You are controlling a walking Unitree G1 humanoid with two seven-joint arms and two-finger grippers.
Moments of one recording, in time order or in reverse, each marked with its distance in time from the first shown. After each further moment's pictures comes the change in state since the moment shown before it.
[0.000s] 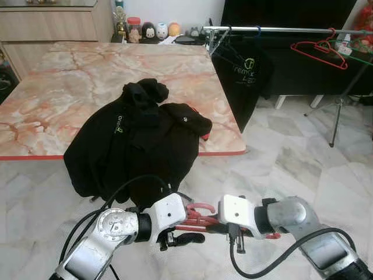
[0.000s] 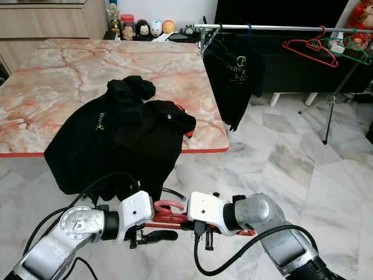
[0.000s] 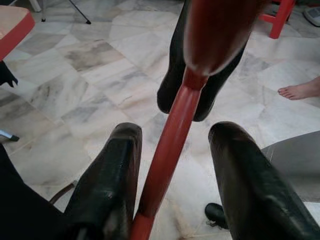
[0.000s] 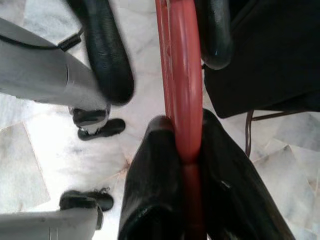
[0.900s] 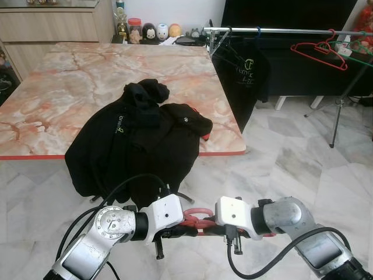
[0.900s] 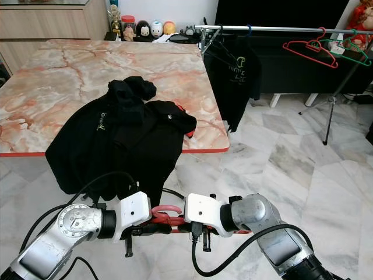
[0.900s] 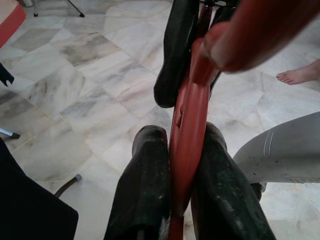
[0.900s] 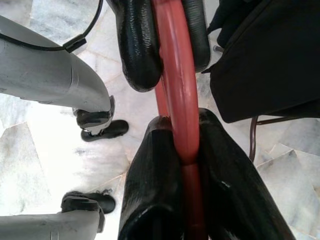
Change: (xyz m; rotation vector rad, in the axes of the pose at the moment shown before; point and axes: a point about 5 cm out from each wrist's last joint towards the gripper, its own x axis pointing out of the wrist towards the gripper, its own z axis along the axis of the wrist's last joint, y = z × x) left arm -0.004 0.002 -0.003 0.034 0.053 -0.027; right arm 0.006 -0.001 -0.001 -0.004 -0.006 0.018
